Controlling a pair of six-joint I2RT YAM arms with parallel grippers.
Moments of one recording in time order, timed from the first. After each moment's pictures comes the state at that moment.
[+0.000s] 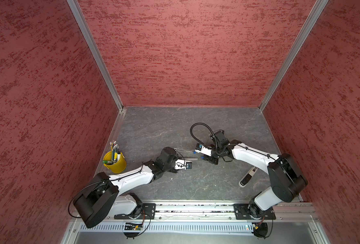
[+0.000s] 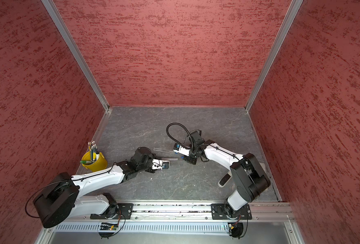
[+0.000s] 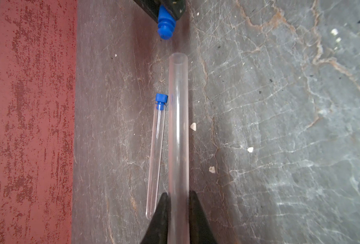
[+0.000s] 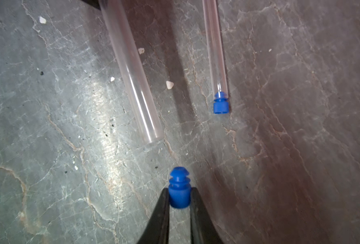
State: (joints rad) left arm -0.72 1.28 0.50 0.05 0.02 1.05; right arm 0.55 1.58 0.94 -0.46 -0.37 -0.67
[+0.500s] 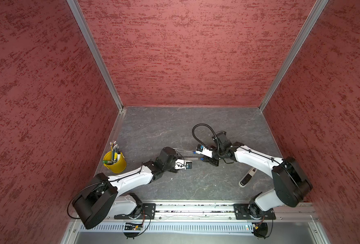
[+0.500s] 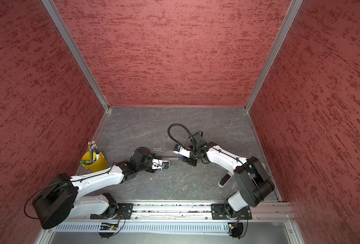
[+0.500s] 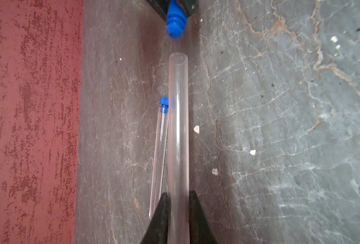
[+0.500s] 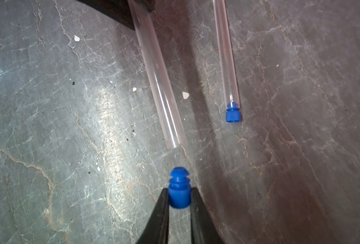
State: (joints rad) left arm -0.72 1.26 0.50 0.07 0.03 1.05; right arm 0.55 1.52 0.89 -0.43 -0.43 -0.66
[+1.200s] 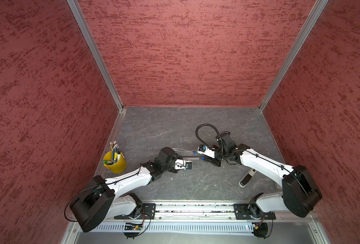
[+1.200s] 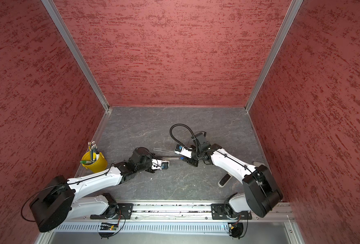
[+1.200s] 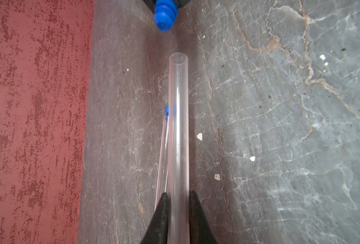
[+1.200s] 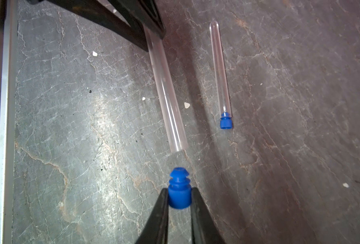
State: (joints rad) left arm -0.72 1.22 0.49 0.08 0.06 1.05; right arm 0.55 1.41 0.85 -0.43 -0.45 -0.68
